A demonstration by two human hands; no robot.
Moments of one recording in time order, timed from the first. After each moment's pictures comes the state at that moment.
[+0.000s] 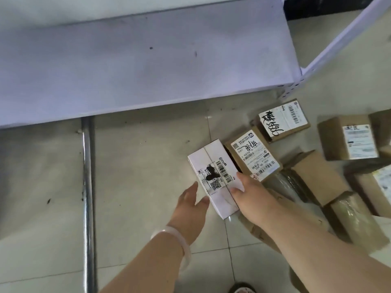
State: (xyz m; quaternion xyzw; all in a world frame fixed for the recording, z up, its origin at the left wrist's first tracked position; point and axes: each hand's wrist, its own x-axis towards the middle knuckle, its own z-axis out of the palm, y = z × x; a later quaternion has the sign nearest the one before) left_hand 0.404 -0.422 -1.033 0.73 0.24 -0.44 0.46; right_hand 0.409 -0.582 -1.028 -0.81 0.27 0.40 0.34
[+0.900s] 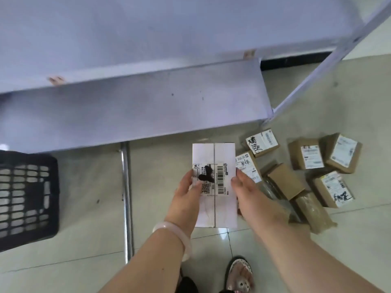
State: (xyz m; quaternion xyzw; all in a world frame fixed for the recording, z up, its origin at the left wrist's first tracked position) left_hand 0.423 -0.393 -0.823 0.65 0.32 -0.34 0.61; right_hand 0.398 -0.537 -0.825 -0.72 0.34 0.27 0.54
